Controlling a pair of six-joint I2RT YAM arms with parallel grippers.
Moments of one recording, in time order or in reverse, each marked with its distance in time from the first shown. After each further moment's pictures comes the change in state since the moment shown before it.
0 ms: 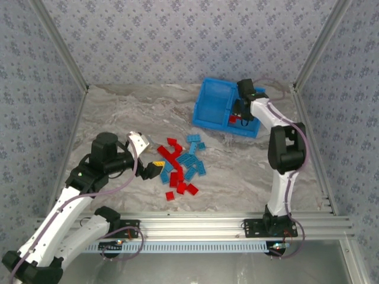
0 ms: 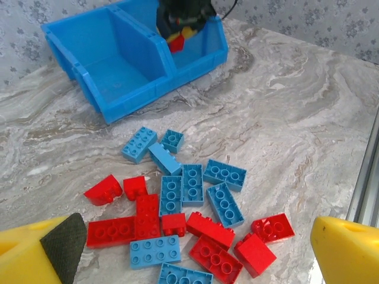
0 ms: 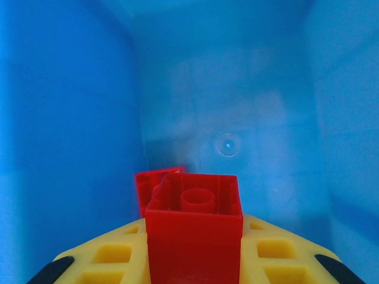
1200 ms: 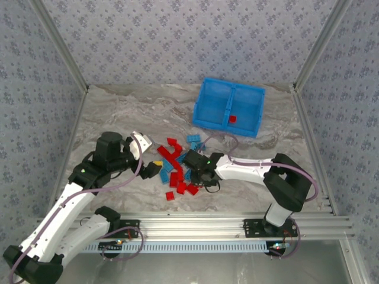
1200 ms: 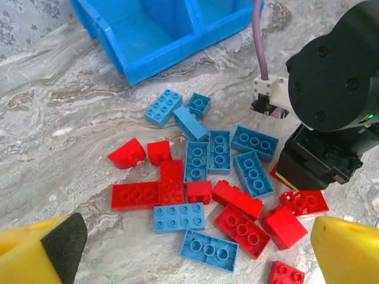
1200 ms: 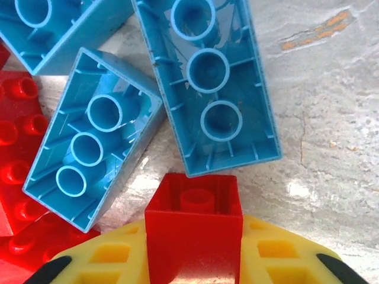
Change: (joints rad) left arm -0.006 0.048 0.009 -0.071 -0.123 0.043; right arm 0.808 -0.405 -0.672 0.058 -0.042 0.454
